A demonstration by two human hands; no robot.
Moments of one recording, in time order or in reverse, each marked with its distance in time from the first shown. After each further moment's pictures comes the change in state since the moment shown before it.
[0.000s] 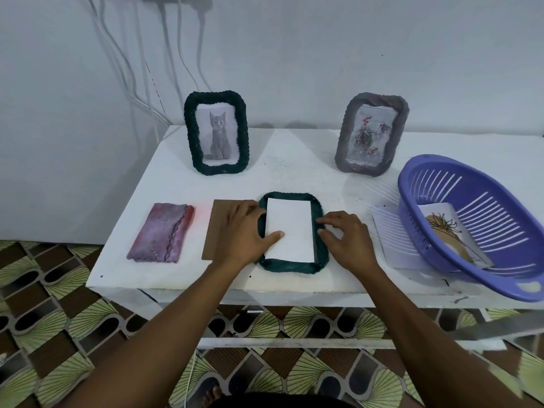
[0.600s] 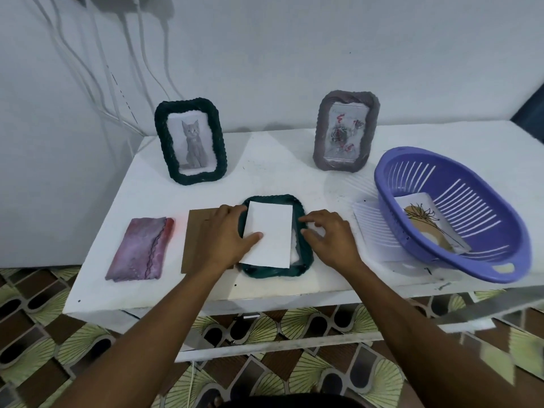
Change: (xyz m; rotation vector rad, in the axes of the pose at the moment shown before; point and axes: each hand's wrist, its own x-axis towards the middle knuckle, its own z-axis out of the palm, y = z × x) left_hand 0.011 0.002 -0.006 0.072 0.001 -0.045; right_hand -0.001 -0.003 -0.003 0.026 0.003 0.000
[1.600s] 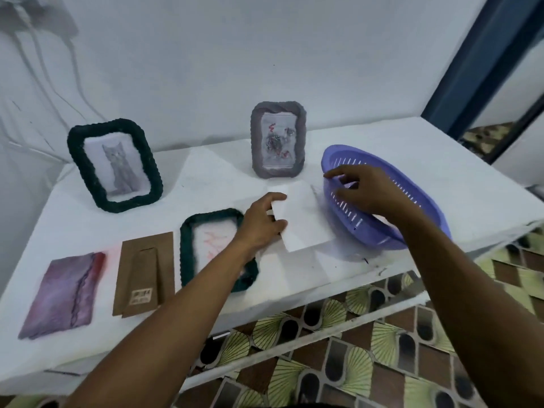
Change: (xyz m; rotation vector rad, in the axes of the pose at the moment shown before) left_hand 0.036 0.153 0.045 -0.854 -0.410 0.051; right_hand 0.024 -0.002 -0.198 -0.167 -0.076 0.262
